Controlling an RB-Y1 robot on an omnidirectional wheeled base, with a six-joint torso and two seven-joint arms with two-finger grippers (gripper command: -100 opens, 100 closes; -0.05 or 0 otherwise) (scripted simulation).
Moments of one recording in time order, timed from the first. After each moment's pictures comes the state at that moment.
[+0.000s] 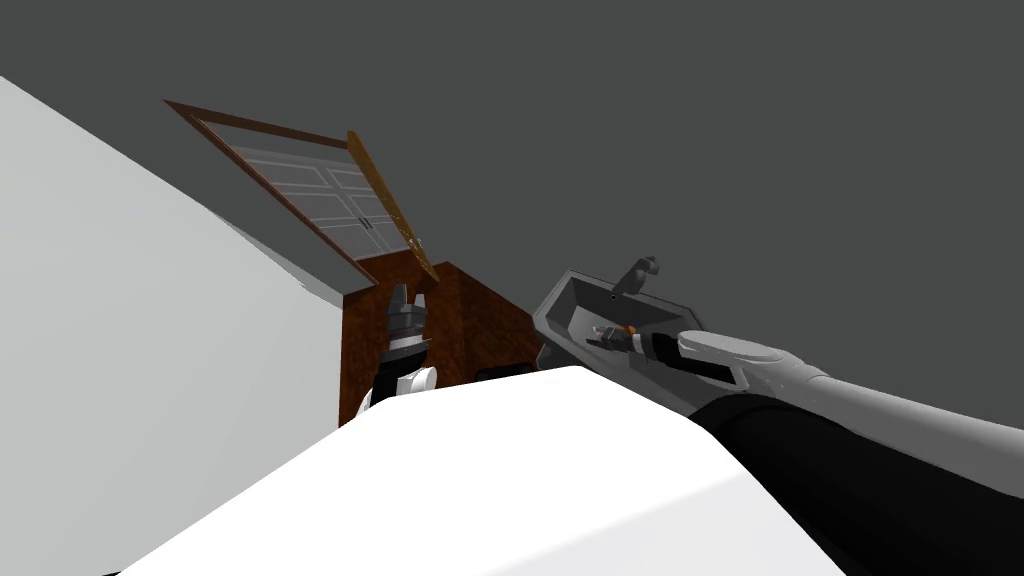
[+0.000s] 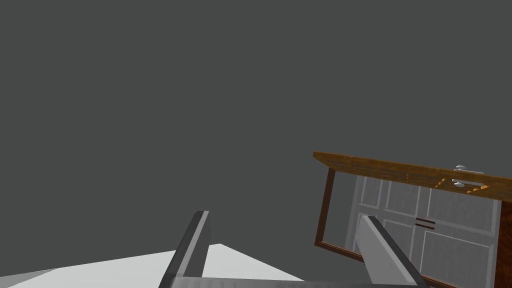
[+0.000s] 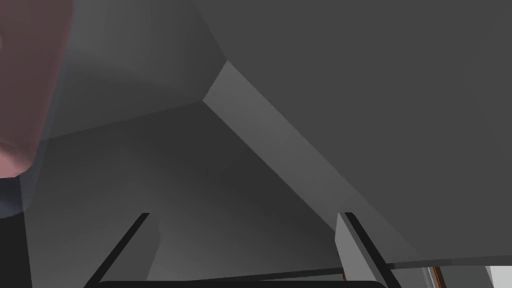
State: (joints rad) left arm 0.54 0.00 -0.03 -2.21 -0.03 -0.40 -0.05; right arm 0.93 -1.45 -0.12 -1.75 0.55 -0.53 -0.05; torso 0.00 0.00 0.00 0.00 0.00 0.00
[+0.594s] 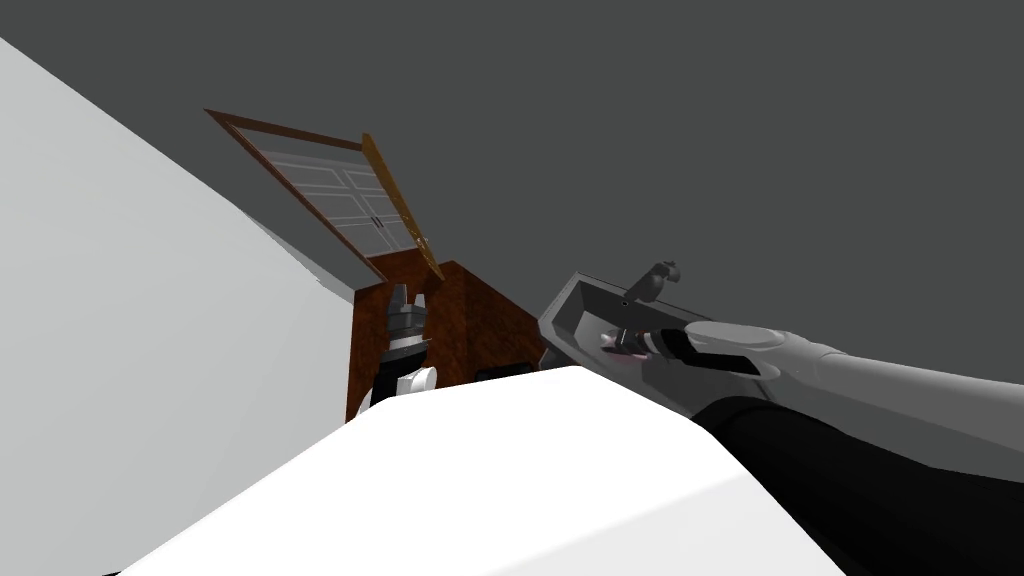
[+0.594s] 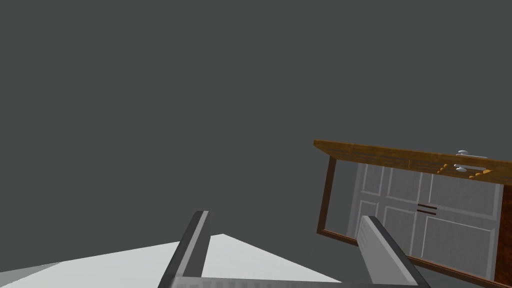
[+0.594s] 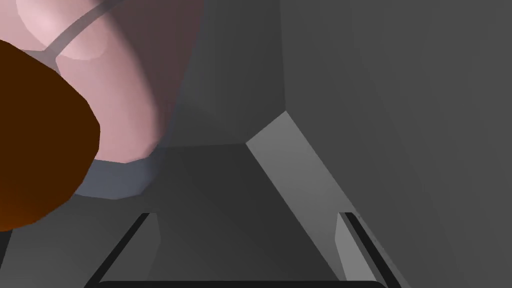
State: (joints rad) left arm 0.54 0.00 -0.03 -2.21 -0.03 -0.40 -0.05; right arm 1.02 -1.63 -0.15 -1.66 0.64 -0.55 -0.05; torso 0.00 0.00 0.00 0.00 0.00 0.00
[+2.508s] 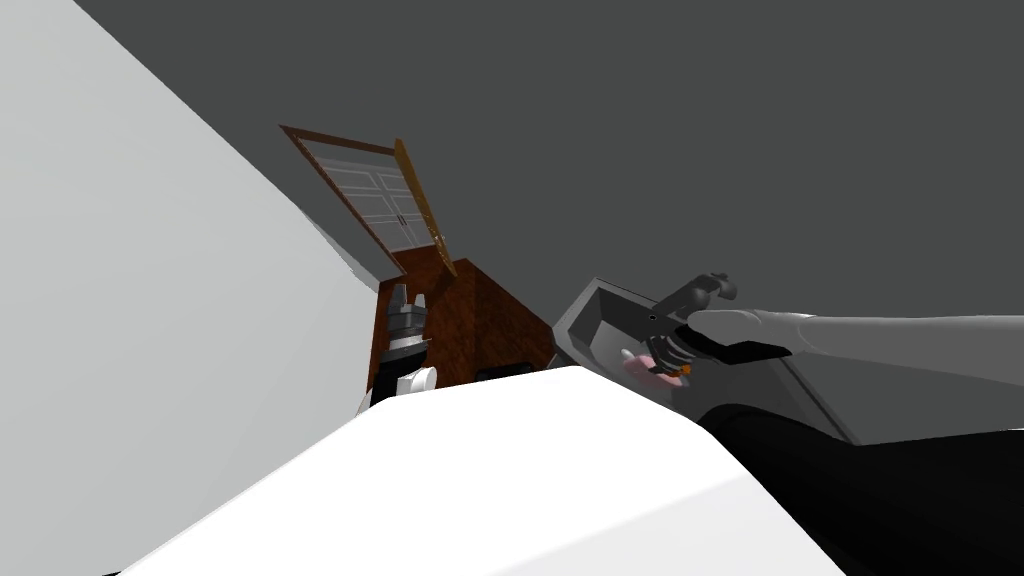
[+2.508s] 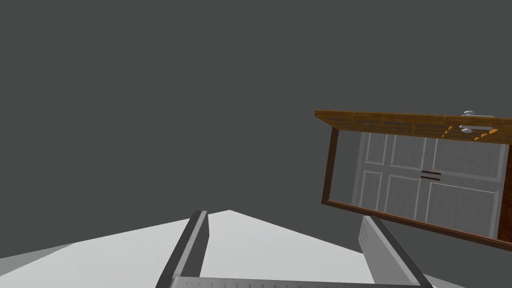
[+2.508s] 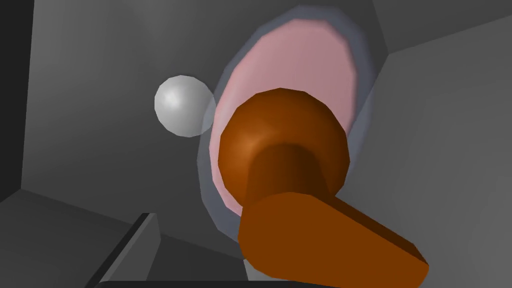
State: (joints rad) left arm 0.54 0.00 -0.03 -2.21 -0.03 -0.40 -0.05; right arm 1.22 -1.93 -0.16 -1.49 0.95 -0.62 -0.06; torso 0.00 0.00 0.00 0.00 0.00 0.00
